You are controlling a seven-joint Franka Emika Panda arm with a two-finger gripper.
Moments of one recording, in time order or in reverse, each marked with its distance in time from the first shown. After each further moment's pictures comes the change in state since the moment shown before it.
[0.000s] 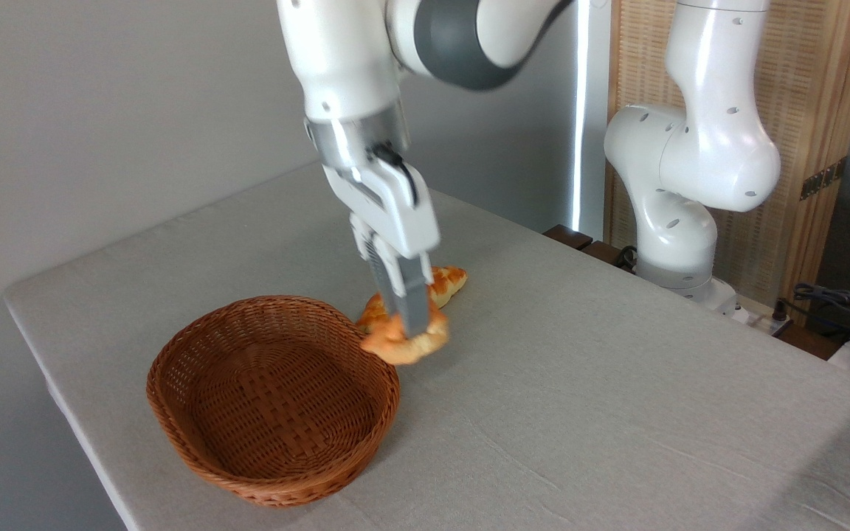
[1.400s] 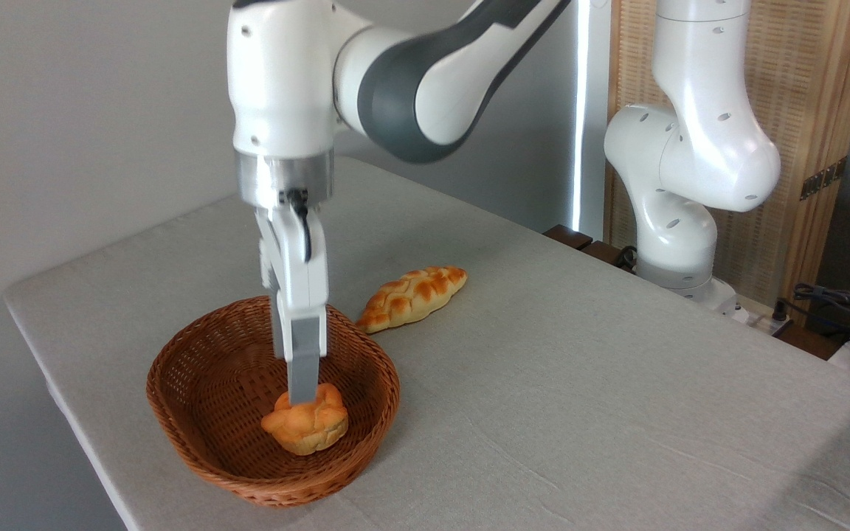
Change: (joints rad) arm -0.001 0.186 -0.017 0.104 -0.073 0.326 0.080
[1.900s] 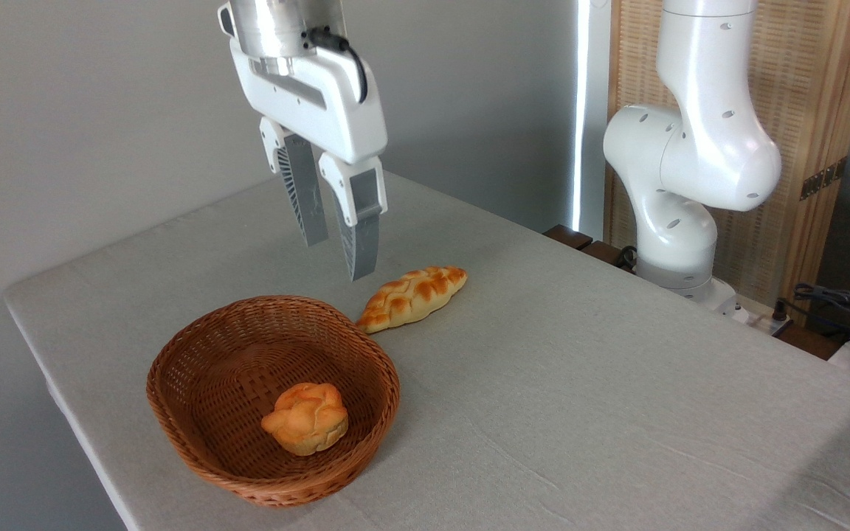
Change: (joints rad) arm 0.027 -0.056 0.007 0.305 -0.016 -0.564 -0.235
